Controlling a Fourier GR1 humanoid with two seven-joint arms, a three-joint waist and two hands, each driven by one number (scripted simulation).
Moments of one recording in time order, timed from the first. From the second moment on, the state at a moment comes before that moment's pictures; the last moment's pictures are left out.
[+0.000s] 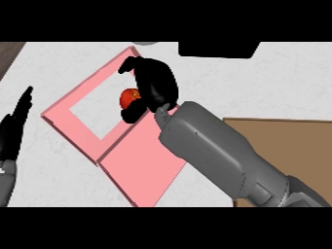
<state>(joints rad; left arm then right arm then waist) -0.17 0.41 0.06 -1.31 -0.18 0.16 0.09 -1.05 0.00 0.63 -0.97 0.35 -0.34 0.60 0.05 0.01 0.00</state>
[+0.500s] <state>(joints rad) -0.18 0.40 0.07 -1.28 -0.18 0.14 0.07 -1.11 0.00 0.70 -0.84 0.12 -0.55 0.40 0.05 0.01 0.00</state>
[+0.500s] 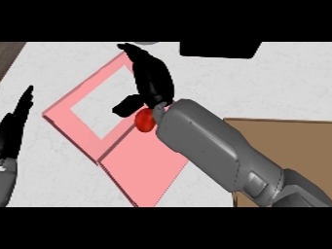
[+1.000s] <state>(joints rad) -0.13 0.42 0.12 -1.29 -0.17 0.13 0.05 -1.04 -0.04 0.51 -0.94 0.03 -0.63 0.20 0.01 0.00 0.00</state>
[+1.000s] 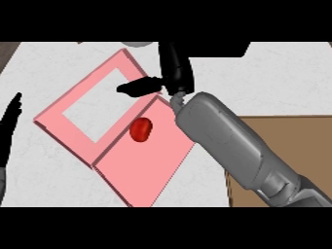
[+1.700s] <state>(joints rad) -0.06 0.40 0.14 -1.35 -0.18 0.13 0.06 -0.63 -0.44 0.26 -1.35 -0.12 -0.36 0.13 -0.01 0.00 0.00</state>
